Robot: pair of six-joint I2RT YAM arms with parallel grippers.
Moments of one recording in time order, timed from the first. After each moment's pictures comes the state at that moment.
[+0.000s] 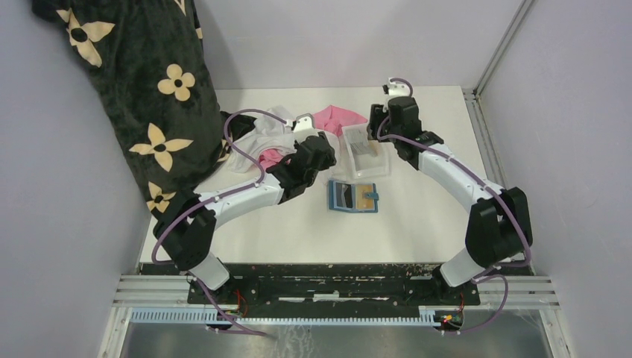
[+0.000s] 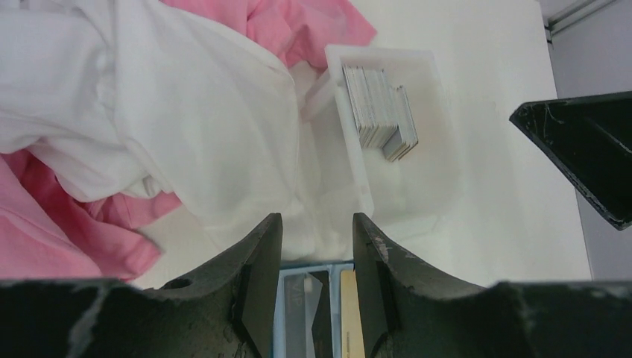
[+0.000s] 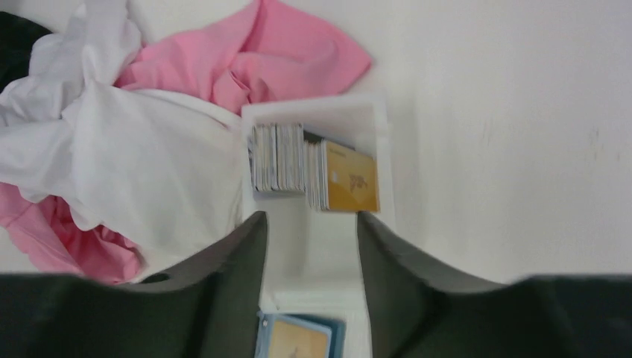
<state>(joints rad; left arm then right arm) -0.82 1.60 1.08 0.04 -0.52 -0.73 0.39 1.54 1.18 -0.16 0.16 0.27</state>
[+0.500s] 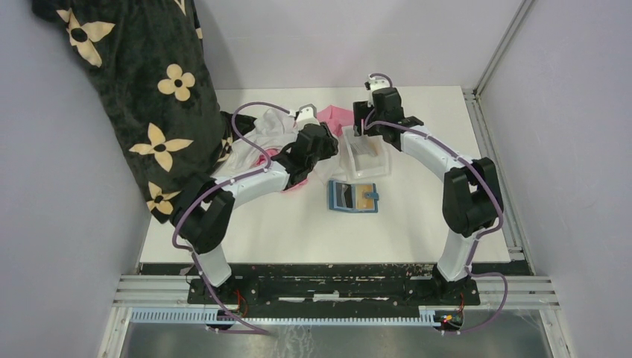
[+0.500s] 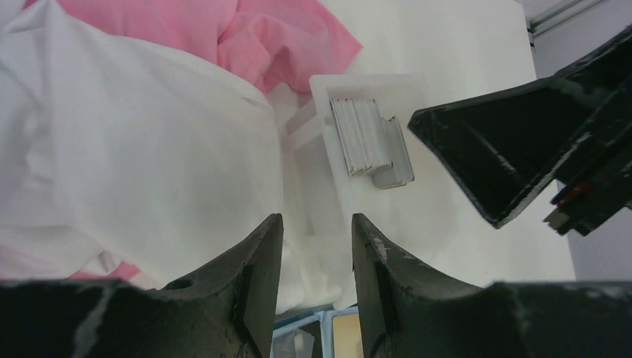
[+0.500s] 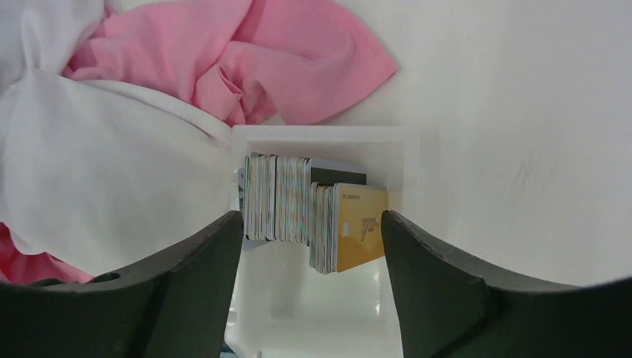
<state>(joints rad) -0.71 1.74 1.15 0.15 -0.36 -0.70 0.38 1.83 1.44 -0.19 0.09 0.18</state>
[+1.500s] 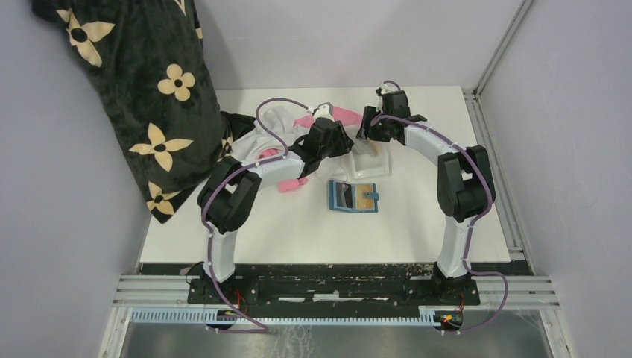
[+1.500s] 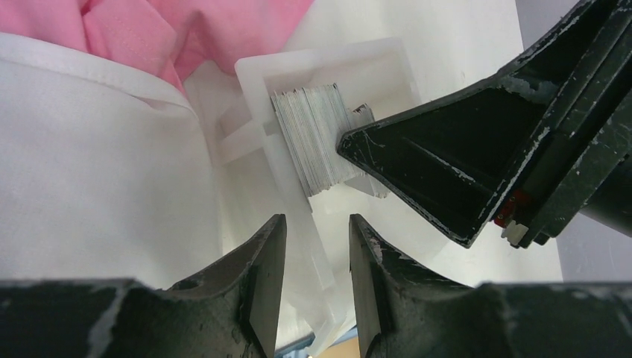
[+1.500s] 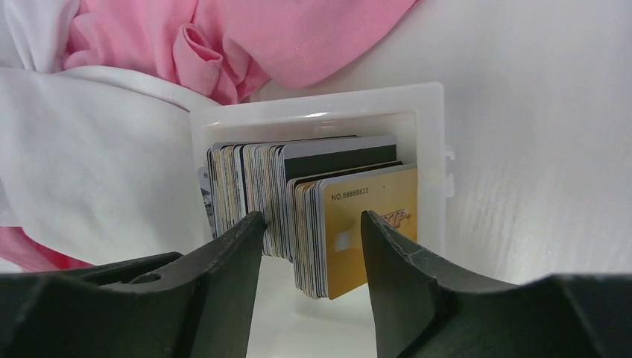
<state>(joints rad) -0.68 2.00 1.35 0.20 -0.13 -0.70 0.28 1.99 1.48 -0.26 -0.16 0.35</state>
